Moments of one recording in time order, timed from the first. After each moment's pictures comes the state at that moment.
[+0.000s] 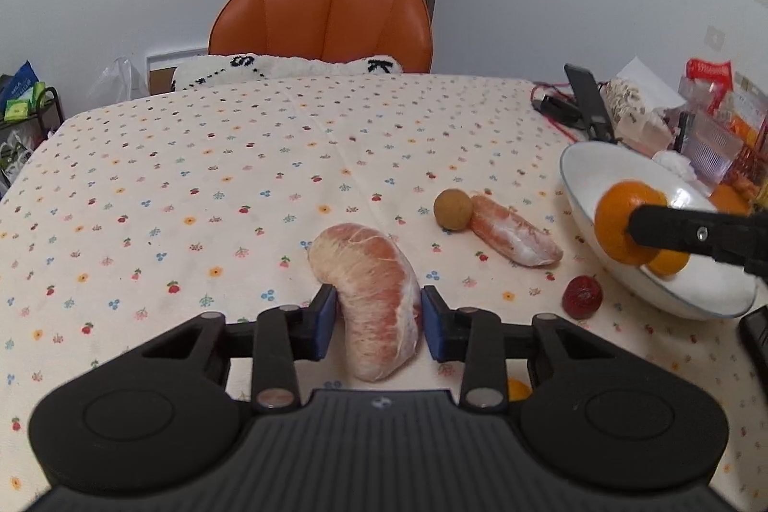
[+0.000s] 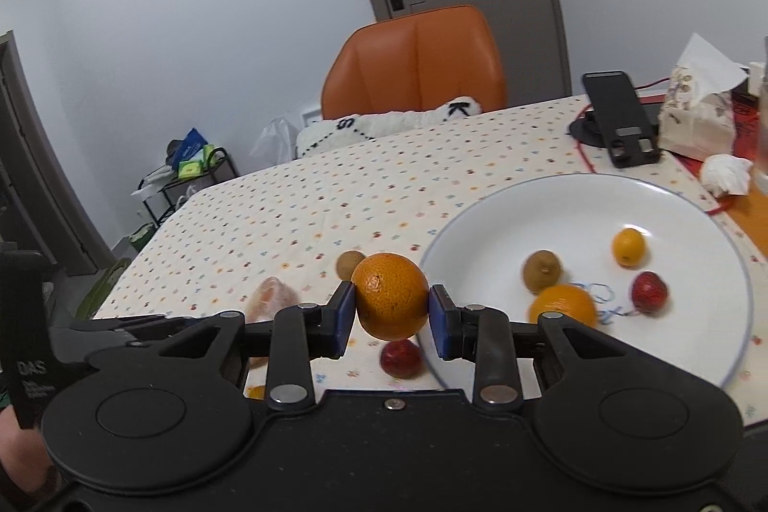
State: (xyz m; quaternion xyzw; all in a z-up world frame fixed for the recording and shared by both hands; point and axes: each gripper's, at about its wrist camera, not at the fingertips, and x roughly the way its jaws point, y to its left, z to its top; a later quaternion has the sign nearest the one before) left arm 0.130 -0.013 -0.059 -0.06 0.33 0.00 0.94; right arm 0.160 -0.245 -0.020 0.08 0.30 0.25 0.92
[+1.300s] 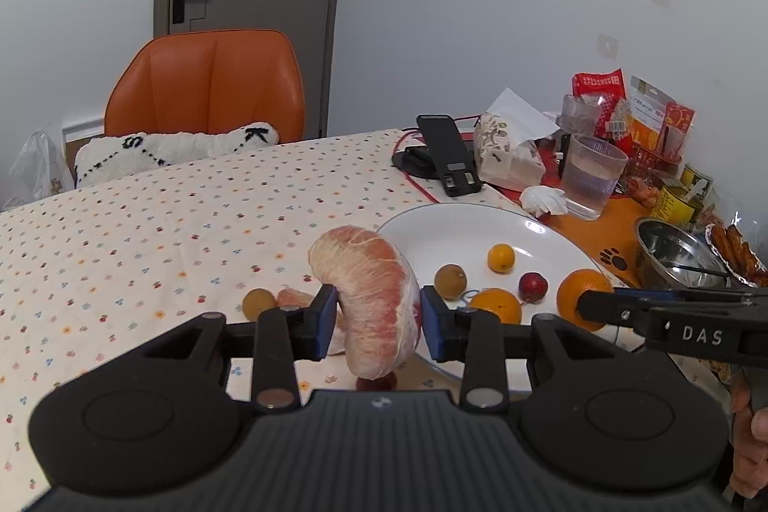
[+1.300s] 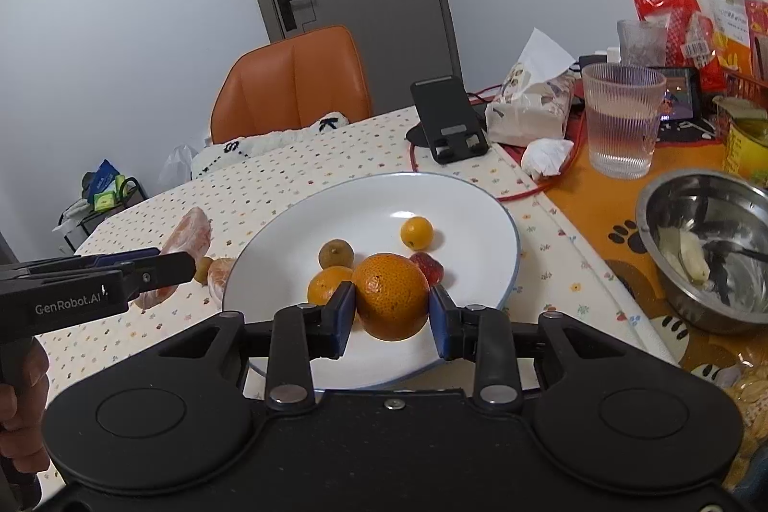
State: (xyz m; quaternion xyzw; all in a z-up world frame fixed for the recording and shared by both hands) left arm 0.138 -0.106 -0.008 -0.02 0.28 -0.11 0.95; right arm 0.152 -0.340 -0.029 0.10 0.30 0.14 0.94
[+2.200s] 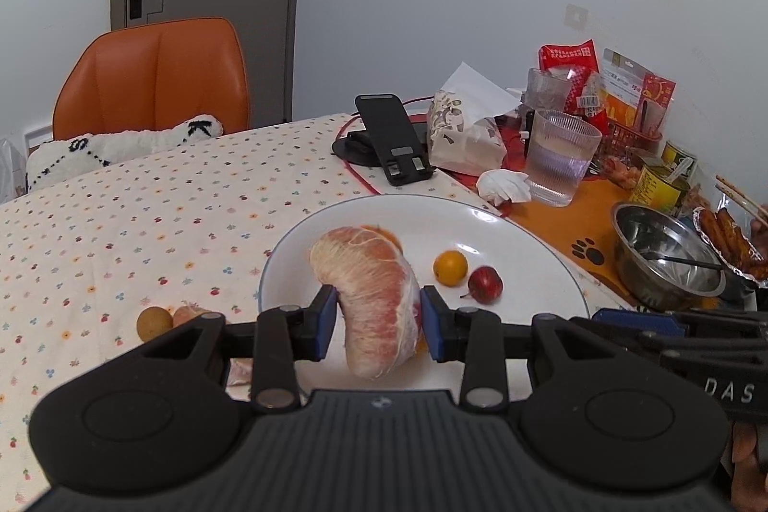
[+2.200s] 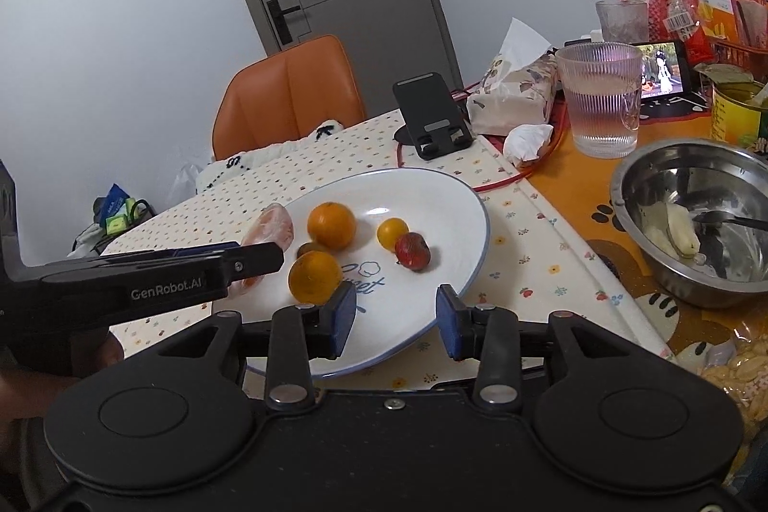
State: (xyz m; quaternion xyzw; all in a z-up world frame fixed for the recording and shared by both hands) left arm 0.172 -0.159 -0.024 -0.01 0.29 -0.14 0.95; right arm 0.151 -0.367 -0.040 0.14 0.30 0.15 0.93
